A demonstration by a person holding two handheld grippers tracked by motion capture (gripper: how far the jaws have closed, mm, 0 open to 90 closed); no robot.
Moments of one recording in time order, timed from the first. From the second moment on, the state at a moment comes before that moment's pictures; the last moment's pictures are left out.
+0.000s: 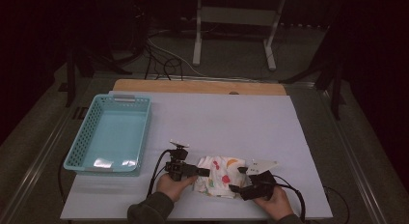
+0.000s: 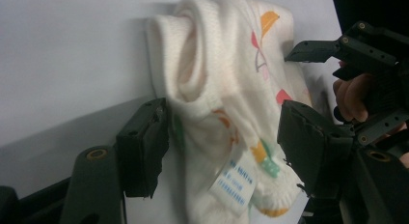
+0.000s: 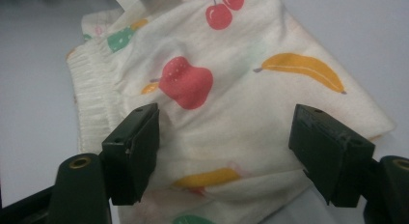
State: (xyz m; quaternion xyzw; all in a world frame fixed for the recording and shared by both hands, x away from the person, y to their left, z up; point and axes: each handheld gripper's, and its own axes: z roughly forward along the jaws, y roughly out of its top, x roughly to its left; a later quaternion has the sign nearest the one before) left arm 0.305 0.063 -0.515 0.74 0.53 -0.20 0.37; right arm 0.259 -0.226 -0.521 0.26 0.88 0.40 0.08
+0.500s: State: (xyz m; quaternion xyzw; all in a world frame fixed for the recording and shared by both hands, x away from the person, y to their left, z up) left arm 0.315 0.041 -0.521 0.73 0.52 -0.24 0.36; right arm 0.259 -0.226 -0.523 0.26 0.87 0.40 0.08
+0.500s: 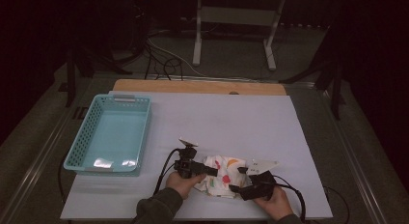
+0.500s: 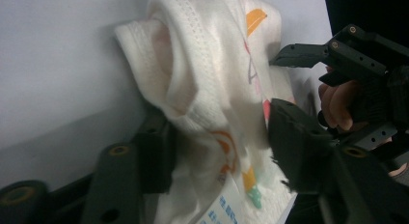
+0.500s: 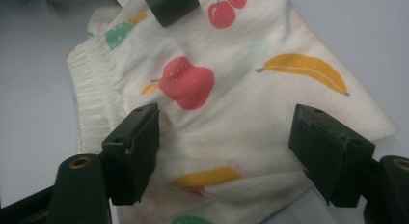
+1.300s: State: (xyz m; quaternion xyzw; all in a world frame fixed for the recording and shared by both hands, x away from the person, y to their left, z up) left arm 0.318 0.045 -0.514 0.75 0.48 -0.24 0.39; right arm 0.255 -0.247 -0.511 0.28 0.85 0.43 0.10
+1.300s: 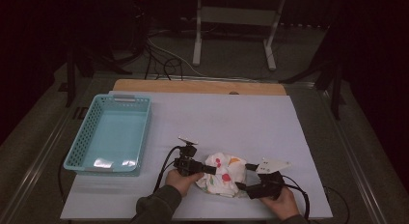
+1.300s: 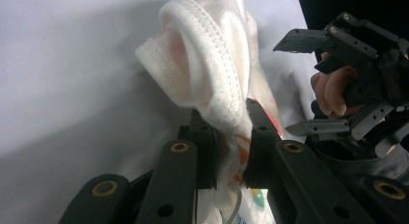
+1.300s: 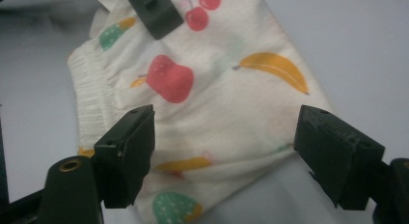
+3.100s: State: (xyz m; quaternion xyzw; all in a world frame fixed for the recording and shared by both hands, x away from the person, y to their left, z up) left arm 0.346 0.145 -0.399 0.75 0.49 -0.15 0.42; right arm 0.253 -0.279 -0.499 0.32 0.83 0.43 0.15
